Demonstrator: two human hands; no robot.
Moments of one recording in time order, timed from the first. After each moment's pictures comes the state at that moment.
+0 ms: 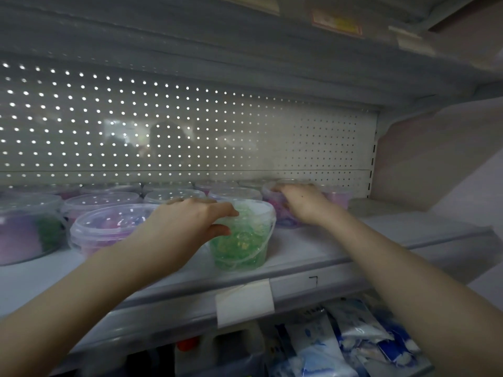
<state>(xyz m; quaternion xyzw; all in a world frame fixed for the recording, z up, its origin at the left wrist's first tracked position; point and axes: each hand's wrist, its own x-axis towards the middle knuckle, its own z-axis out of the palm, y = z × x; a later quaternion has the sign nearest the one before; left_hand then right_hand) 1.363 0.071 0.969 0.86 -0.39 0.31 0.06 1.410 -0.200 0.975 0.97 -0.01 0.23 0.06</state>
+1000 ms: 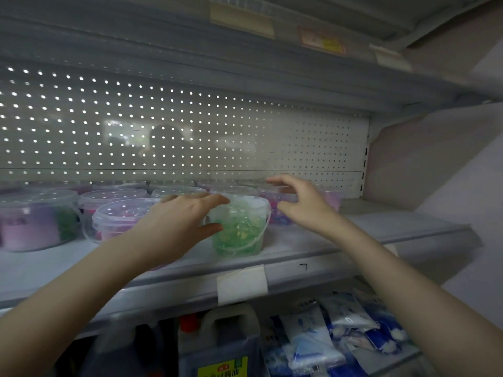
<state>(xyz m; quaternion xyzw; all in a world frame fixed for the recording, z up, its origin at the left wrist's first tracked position) 1.349 0.086 0.966 0.88 -0.37 0.31 0.05 1.320 -0.155 0.977 0.90 0.09 0.29 -0.30</state>
